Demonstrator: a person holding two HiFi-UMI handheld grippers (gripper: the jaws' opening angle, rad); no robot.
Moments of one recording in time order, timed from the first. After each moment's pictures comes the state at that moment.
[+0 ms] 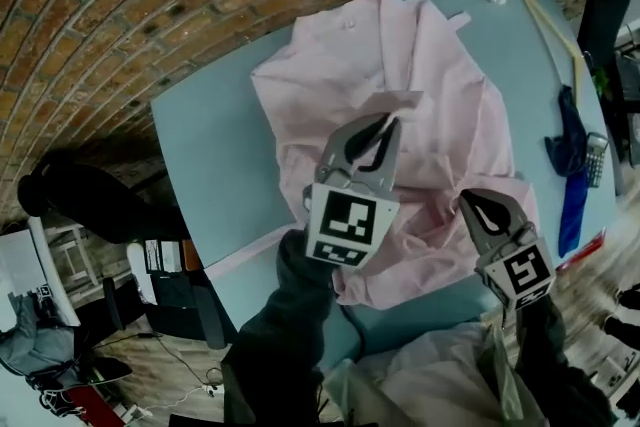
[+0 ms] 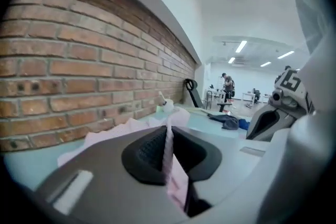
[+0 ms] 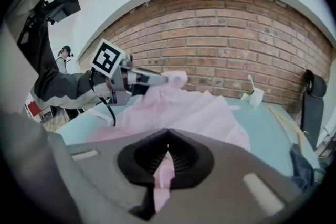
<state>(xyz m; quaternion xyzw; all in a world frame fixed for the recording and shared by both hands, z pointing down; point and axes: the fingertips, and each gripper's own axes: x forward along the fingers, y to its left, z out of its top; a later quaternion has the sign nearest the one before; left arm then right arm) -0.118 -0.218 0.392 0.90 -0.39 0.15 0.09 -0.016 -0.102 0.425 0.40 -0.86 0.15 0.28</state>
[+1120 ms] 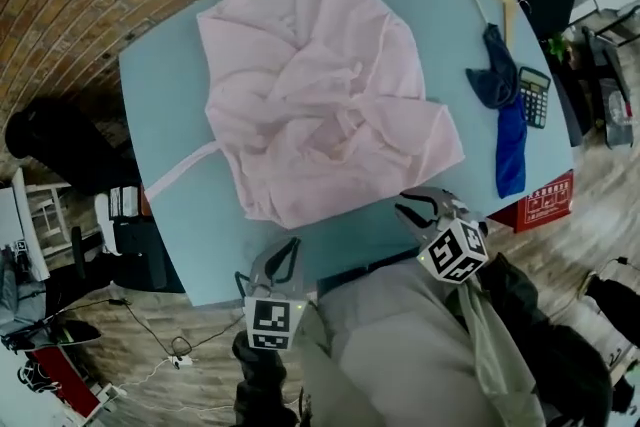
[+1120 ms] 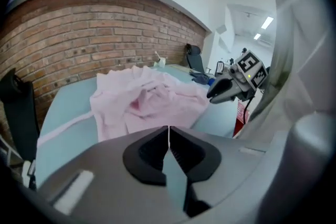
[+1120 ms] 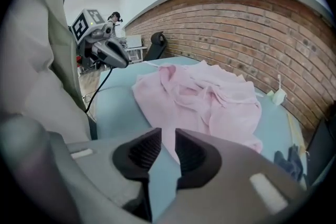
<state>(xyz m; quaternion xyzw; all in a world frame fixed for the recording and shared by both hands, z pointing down) -0.108 0.148 0.453 0.81 -0.46 0.30 0.22 0.081 0.098 0.494 0.19 -0.88 0.05 0.43</state>
